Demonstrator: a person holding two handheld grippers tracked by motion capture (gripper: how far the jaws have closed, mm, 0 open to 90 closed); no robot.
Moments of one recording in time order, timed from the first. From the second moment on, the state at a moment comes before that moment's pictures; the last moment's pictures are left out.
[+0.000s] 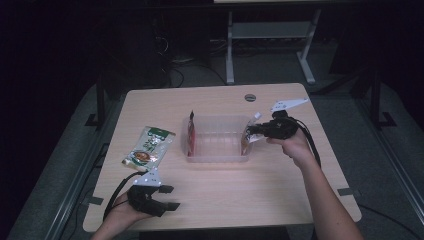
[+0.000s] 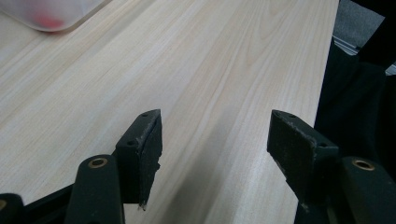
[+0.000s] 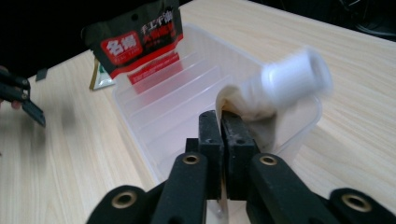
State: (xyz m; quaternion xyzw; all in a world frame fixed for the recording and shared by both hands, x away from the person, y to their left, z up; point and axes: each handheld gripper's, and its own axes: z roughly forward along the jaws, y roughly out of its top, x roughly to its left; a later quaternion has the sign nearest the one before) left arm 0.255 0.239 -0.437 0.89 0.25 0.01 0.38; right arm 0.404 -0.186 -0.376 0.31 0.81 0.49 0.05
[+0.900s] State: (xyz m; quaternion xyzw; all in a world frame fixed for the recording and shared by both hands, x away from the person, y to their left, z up) left arm 0.261 0.248 -0.432 0.89 0.27 0.03 0.38; right arm 0.341 -0.203 -0.386 0.32 0.81 0.48 0.08
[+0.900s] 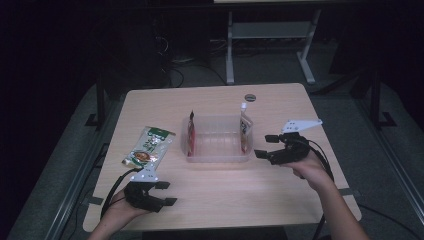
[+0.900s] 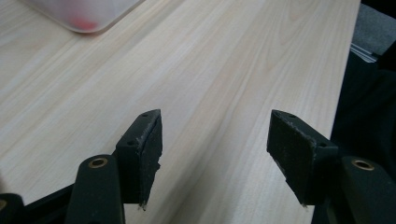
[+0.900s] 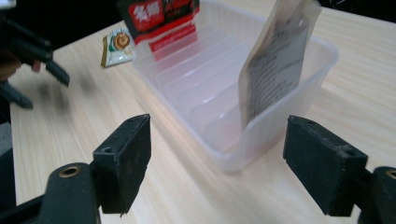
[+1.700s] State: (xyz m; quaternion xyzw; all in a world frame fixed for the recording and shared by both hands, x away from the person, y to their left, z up) left arm 0.292 0.284 -0.420 0.86 0.36 0.09 0.36; right arm 0.270 -0.204 -0.442 0.34 0.83 0.45 0.05
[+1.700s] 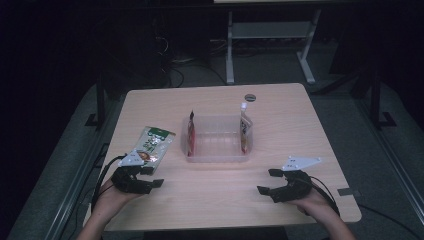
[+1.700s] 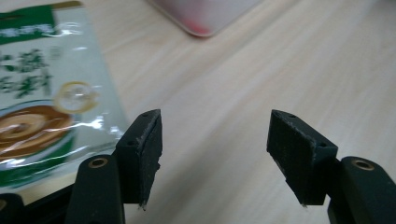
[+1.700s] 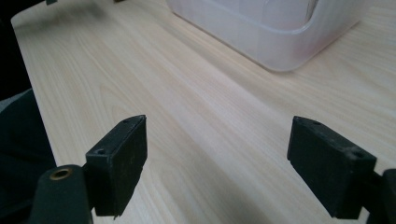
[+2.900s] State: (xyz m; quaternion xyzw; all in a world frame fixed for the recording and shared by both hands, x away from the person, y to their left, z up) left arm 0.375 0.348 -0.434 0.79 0.49 0.16 0.32; right arm 0.277 -0.202 -0.447 0.34 0.83 0.44 0.06
